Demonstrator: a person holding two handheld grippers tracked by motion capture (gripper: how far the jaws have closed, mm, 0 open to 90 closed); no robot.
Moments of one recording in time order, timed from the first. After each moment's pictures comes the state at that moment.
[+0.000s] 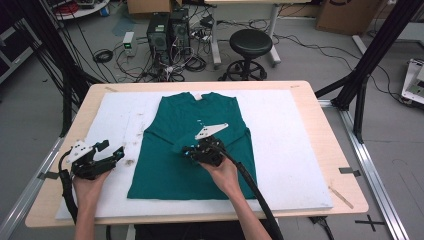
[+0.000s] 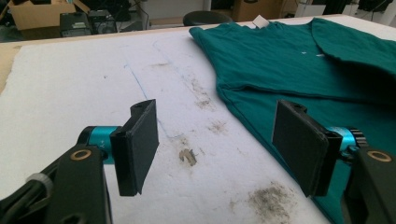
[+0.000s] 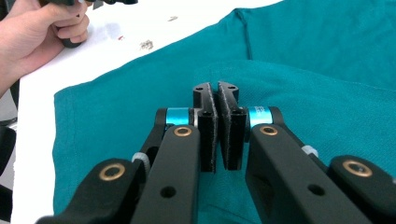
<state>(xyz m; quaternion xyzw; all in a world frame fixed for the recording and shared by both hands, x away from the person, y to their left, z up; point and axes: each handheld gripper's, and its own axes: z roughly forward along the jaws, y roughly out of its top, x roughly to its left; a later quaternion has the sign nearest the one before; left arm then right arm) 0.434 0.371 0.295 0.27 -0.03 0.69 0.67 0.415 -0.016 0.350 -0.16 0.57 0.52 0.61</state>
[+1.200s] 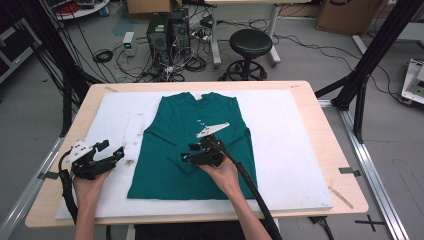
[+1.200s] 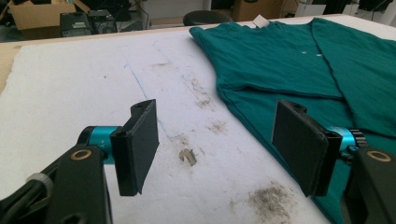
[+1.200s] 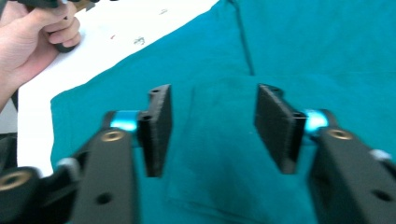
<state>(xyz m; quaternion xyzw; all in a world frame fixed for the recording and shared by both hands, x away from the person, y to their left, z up) 0.434 0.371 0.294 0.26 -0.03 0.70 0.67 0.421 -0.019 0.355 -0.12 0.59 0.54 0.59</state>
